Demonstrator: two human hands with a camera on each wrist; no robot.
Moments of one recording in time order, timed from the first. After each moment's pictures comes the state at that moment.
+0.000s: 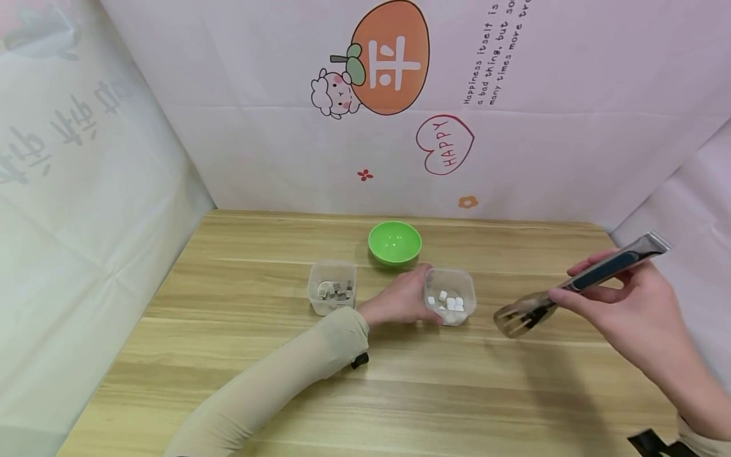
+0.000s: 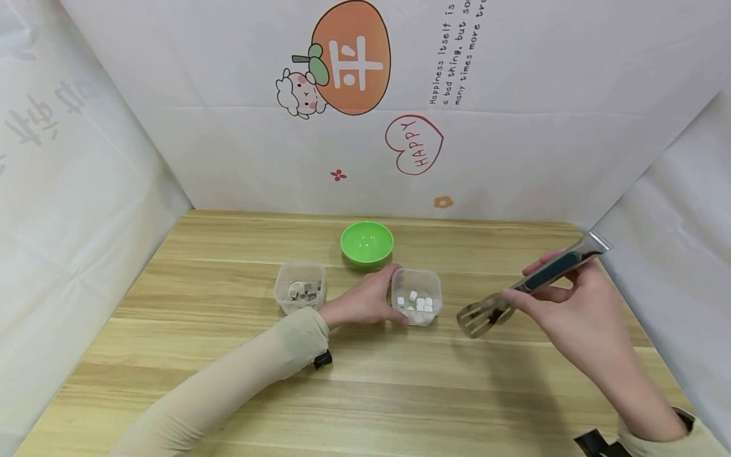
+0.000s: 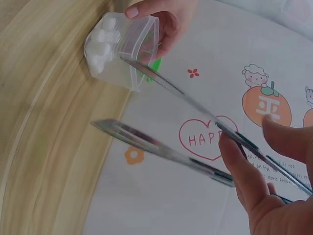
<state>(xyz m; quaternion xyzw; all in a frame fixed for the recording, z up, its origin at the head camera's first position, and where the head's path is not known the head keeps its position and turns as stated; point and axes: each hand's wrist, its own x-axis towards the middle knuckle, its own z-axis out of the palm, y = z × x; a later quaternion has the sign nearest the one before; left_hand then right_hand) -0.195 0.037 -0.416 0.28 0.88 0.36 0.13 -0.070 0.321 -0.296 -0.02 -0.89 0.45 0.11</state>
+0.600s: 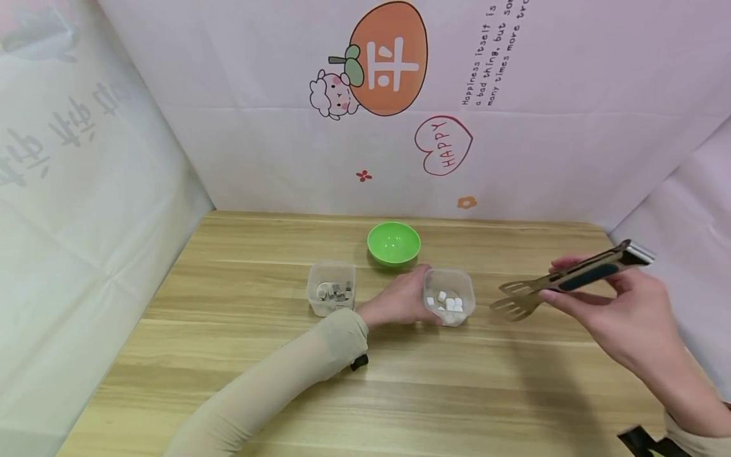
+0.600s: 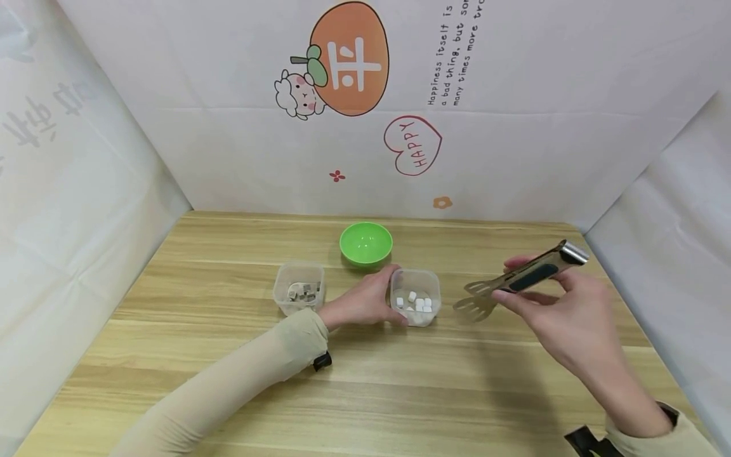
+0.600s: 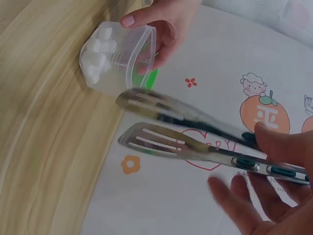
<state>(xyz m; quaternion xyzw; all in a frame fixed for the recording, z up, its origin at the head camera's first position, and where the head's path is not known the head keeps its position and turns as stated) -0.196 0.037 -0.417 0.28 0.88 0.36 0.13 -0.071 0.305 -0.298 0.04 -0.88 0.43 0.20</state>
